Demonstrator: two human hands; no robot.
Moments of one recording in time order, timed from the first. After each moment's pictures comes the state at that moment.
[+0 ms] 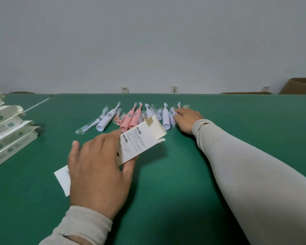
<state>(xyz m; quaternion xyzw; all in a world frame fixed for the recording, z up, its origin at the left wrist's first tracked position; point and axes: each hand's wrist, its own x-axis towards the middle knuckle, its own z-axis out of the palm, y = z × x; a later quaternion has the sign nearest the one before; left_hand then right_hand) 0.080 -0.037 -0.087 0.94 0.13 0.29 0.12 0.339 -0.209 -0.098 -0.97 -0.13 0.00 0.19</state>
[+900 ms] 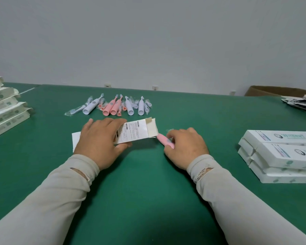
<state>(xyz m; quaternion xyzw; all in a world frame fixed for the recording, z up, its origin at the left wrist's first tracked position) 0.051 -0.054 -0.083 0.97 -0.02 0.22 0.10 0.092 -0.290 -0.087 -0.98 -0.12 -0.12 0.11</state>
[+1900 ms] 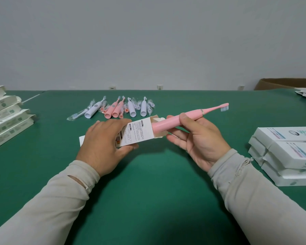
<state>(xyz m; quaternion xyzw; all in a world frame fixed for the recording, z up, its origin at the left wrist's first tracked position) 0.058 -0.057 -0.086 0.94 -0.10 0.29 0.16 0.090 -0.298 -0.061 -0.53 -0.09 0.09 0.84</state>
